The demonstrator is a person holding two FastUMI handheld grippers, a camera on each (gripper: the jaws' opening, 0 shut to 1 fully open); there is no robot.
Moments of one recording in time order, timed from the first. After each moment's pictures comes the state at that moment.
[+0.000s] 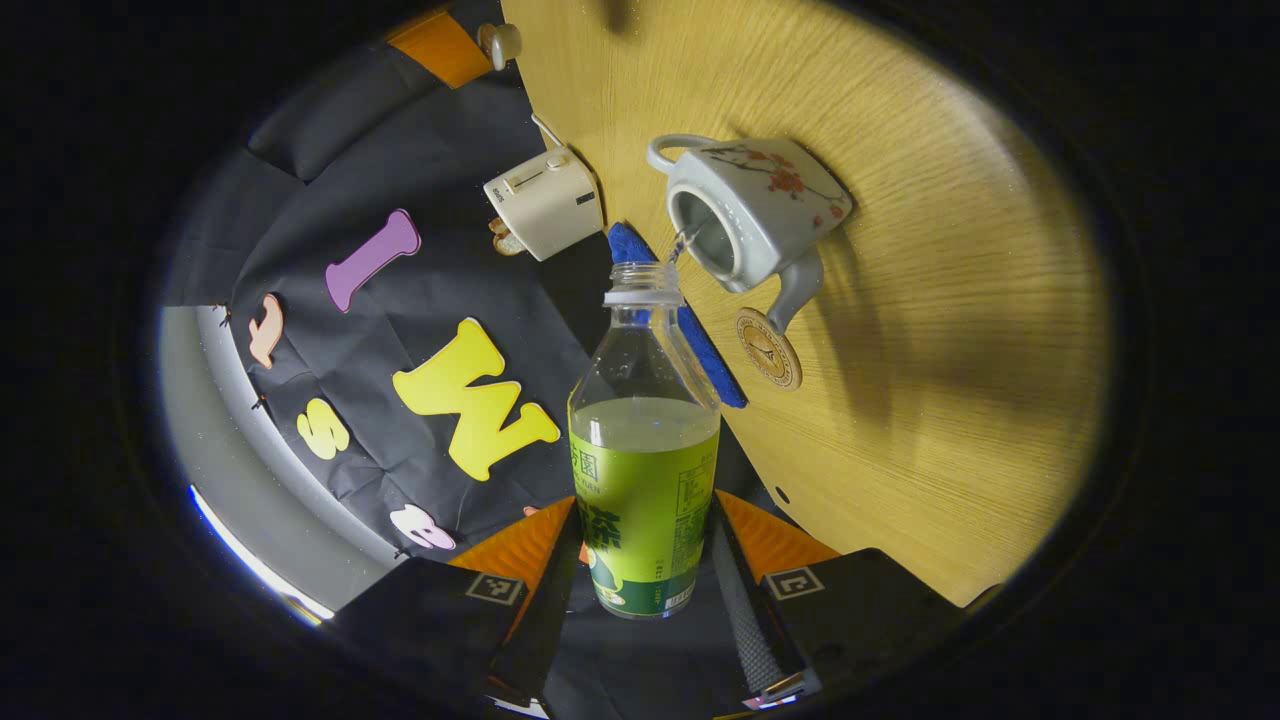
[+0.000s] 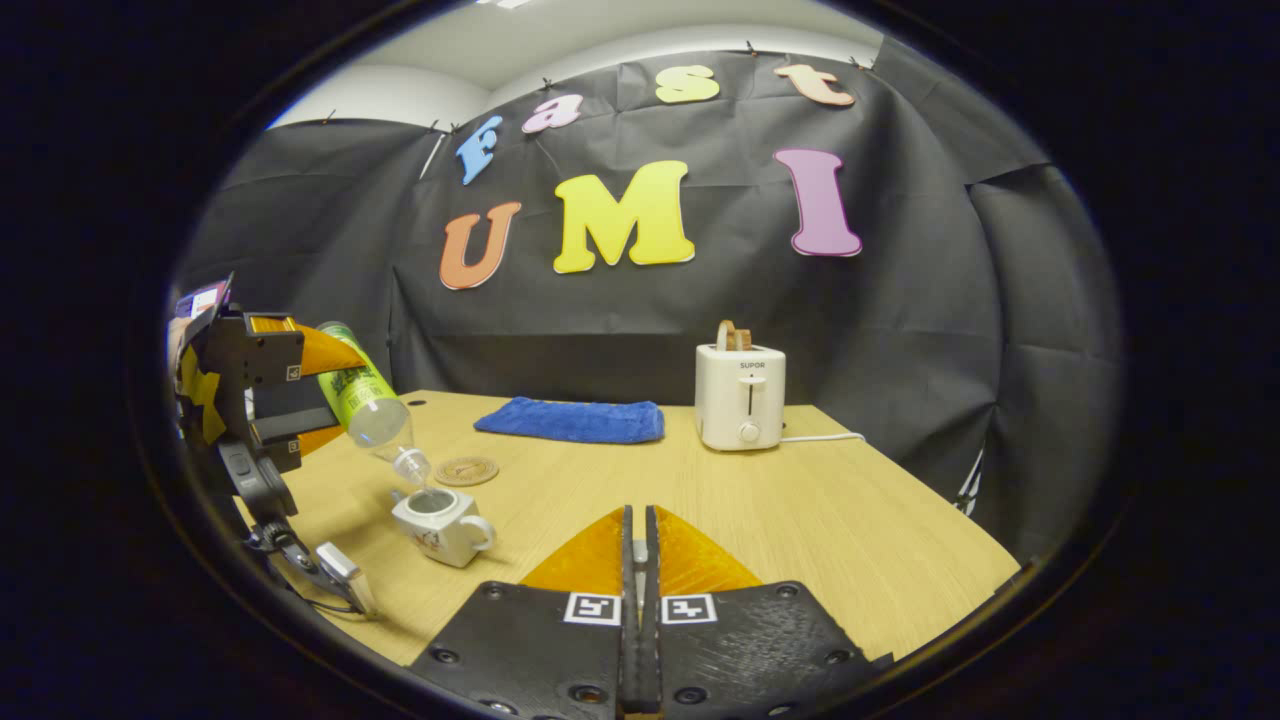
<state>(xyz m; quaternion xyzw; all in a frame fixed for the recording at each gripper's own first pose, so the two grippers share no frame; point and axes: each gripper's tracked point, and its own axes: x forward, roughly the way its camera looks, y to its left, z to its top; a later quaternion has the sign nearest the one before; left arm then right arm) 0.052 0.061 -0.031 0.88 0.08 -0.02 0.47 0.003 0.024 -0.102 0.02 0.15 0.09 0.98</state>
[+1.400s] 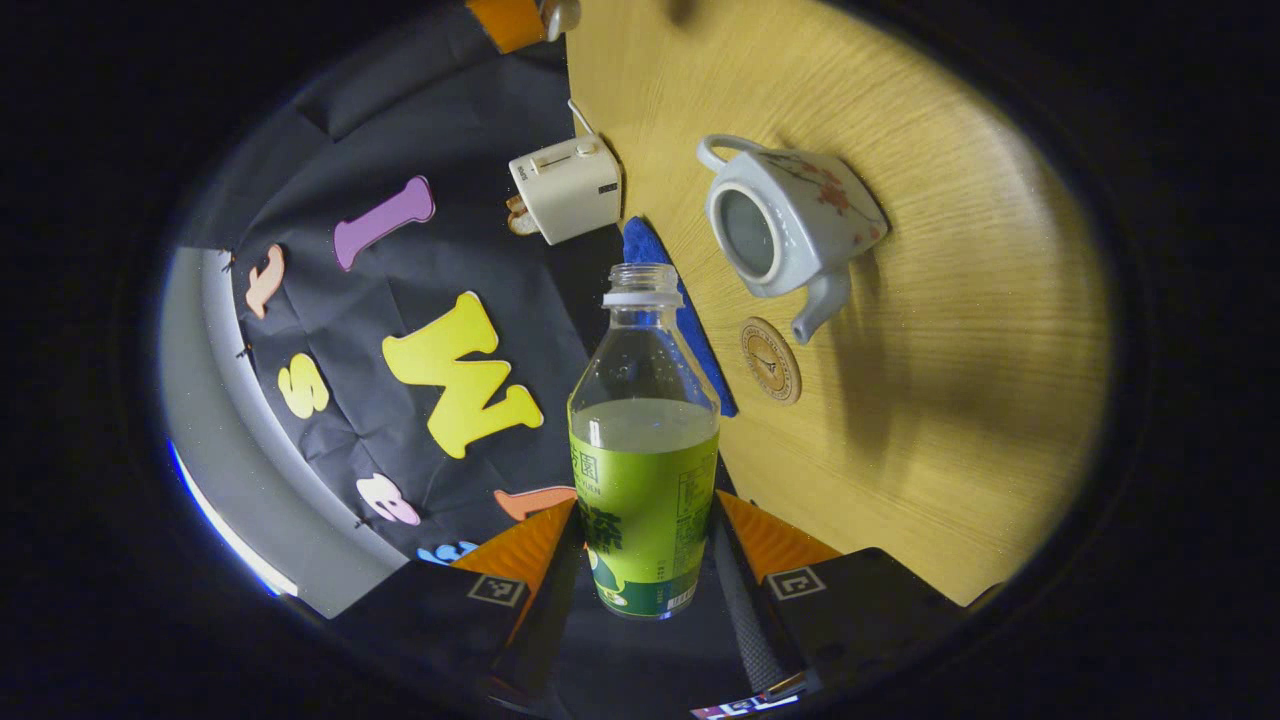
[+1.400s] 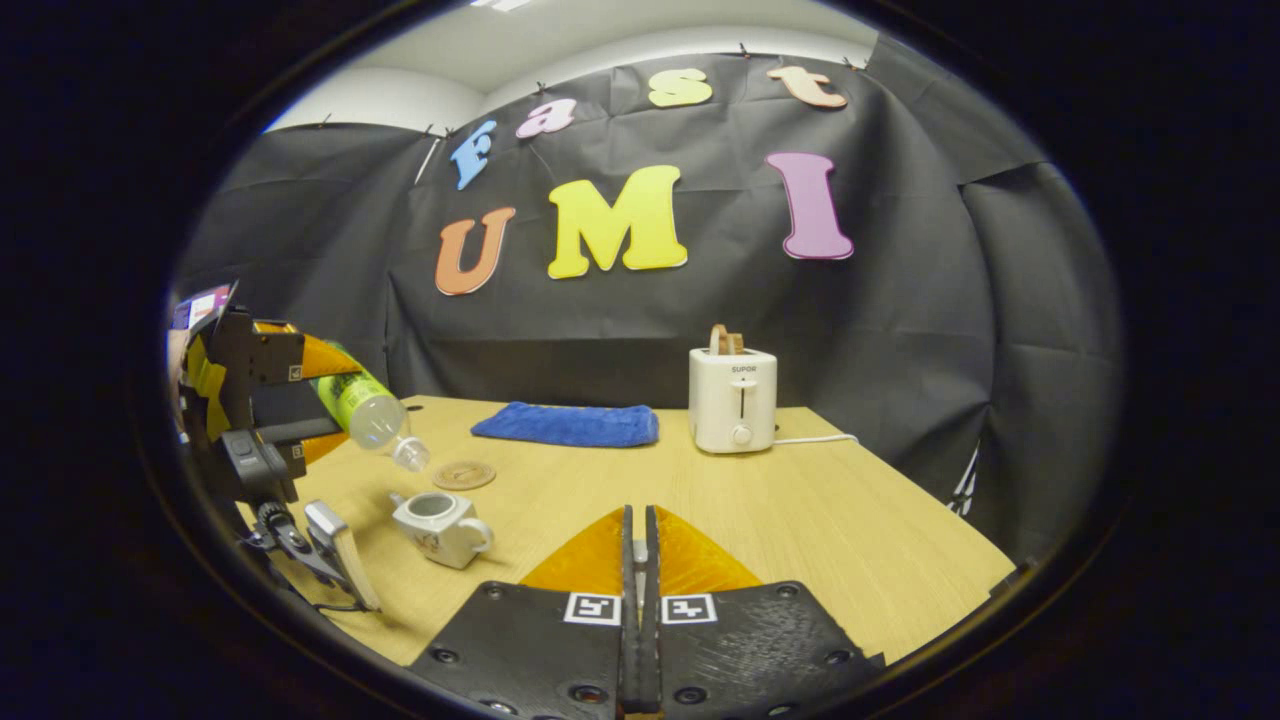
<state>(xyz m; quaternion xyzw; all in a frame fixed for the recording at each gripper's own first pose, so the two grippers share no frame) 0.050 0.072 -0.041 0.82 0.11 -0.03 0.56 -0.001 0.016 -0.094 0.02 0.14 0.09 0.99</state>
